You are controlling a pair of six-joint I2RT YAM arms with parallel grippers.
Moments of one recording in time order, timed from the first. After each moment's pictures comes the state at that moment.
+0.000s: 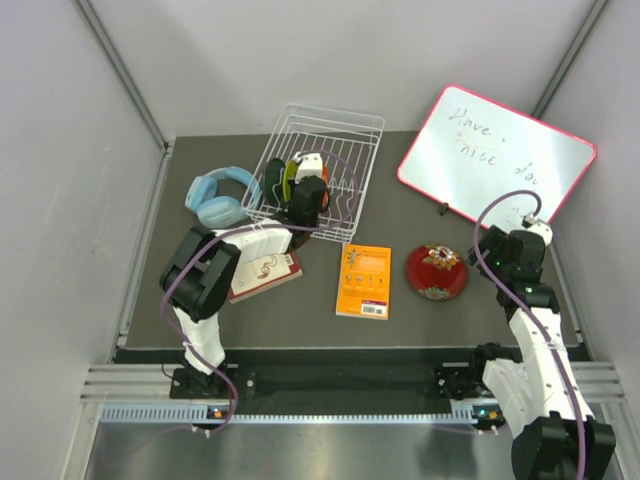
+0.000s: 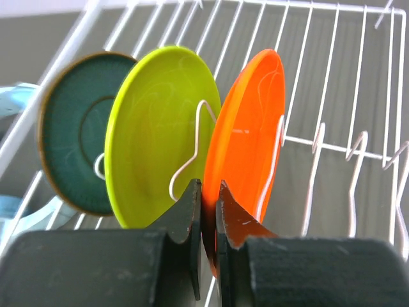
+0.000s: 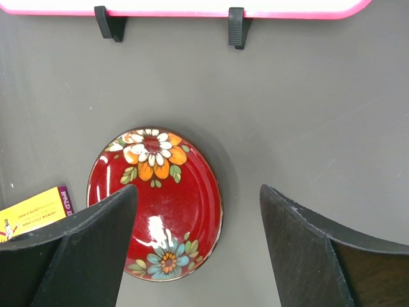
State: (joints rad) left arm -0.61 1.86 1.14 0.37 -0.62 -0.17; right arm -0.12 0.75 0.54 -0.42 0.09 0.47
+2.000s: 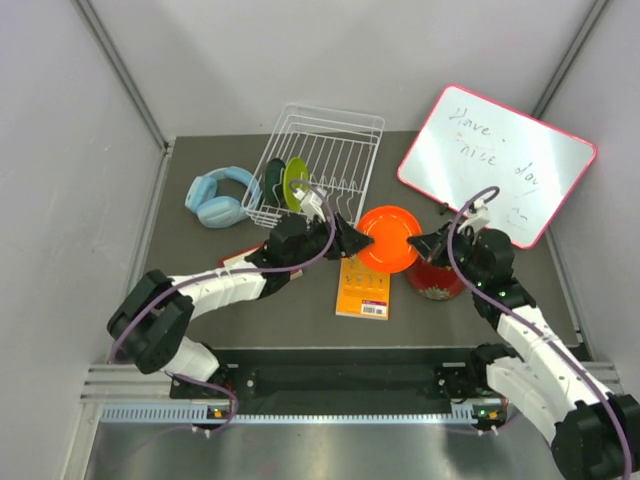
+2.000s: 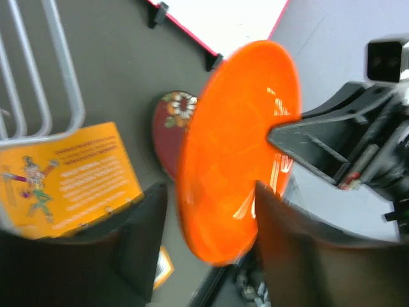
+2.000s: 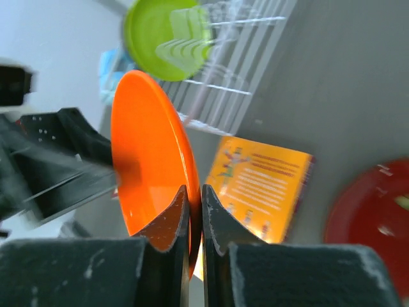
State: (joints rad) left arm -0.74 1.47 0.74 0.55 0.24 -0.91; right arm 0.25 0.83 0.45 0.16 -0.36 0.71
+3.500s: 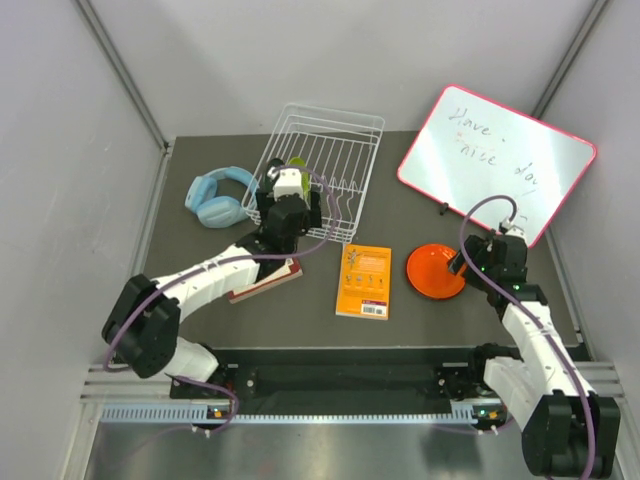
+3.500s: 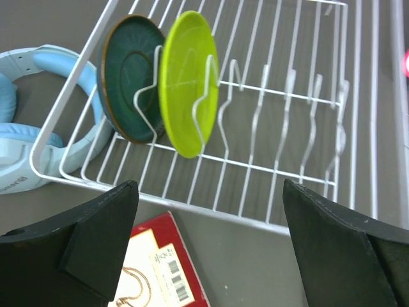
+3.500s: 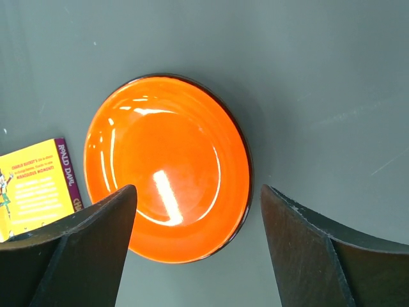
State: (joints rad) left arm -0.70 1.42 0.89 0.17 -0.62 -0.27; right arm -0.04 0.84 0.45 -0.35 -0.02 0.49
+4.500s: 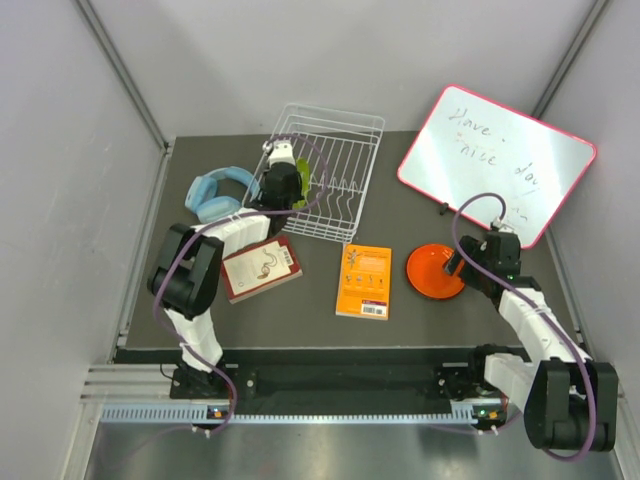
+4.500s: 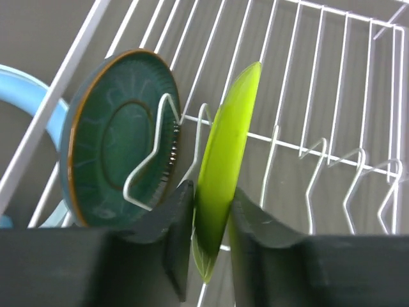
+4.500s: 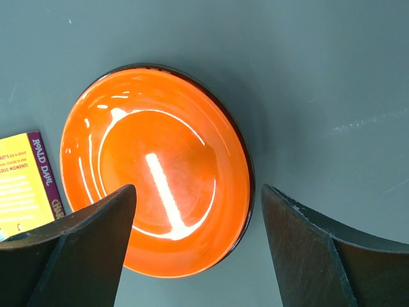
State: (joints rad) left arm -0.44 1.81 1.14 0.29 -0.37 -0.29; right arm -0.04 0.99 0.45 -0.28 -0.06 0.45
